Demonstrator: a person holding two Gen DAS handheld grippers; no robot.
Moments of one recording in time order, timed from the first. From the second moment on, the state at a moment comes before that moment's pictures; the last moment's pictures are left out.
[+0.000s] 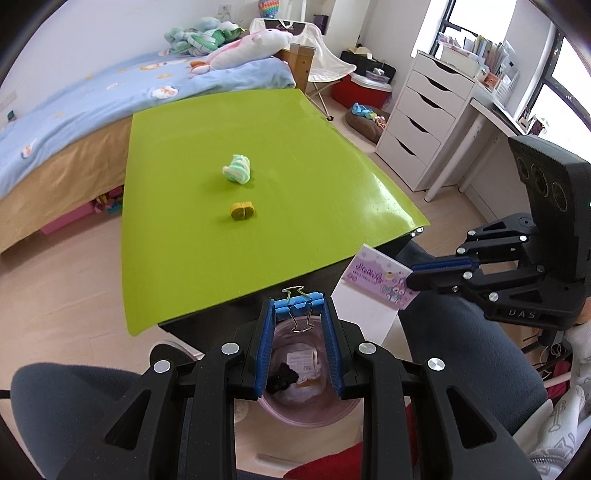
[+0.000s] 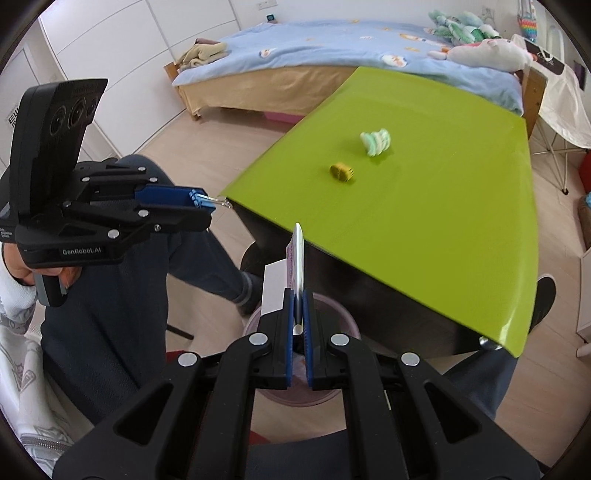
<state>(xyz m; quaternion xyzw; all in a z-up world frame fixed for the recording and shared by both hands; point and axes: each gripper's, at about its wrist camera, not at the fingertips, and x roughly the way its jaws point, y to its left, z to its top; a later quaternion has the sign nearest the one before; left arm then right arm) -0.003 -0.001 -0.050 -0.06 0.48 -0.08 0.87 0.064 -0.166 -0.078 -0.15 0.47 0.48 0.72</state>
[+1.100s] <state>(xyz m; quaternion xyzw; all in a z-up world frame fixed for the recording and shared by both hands) -0.007 -0.029 -0.056 -0.04 0.50 -0.15 0.85 0.075 -0.208 -0.064 -0.09 0.48 0.43 0.76</state>
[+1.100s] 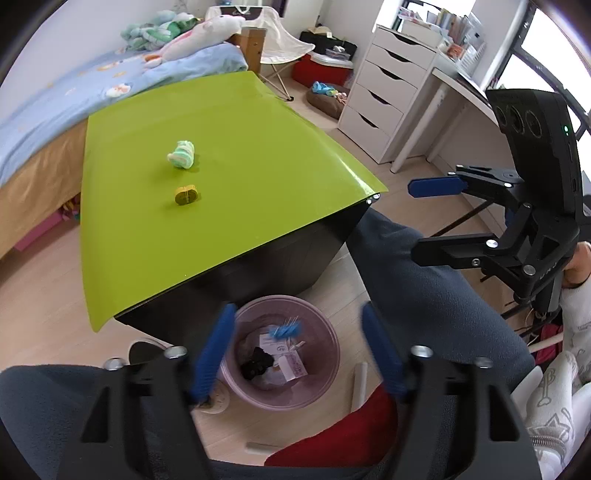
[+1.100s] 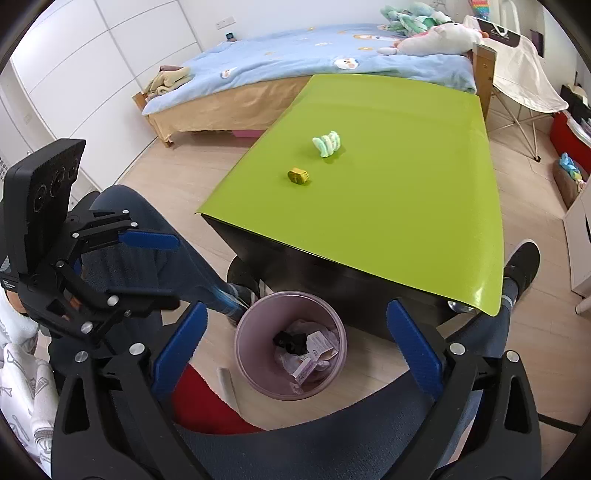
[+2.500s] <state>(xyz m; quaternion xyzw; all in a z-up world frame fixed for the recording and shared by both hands) 0.099 0.033 -0.078 -0.09 0.51 -0.02 0.85 0.130 -0.194 -0.065 -0.08 0.48 0.37 0.79</state>
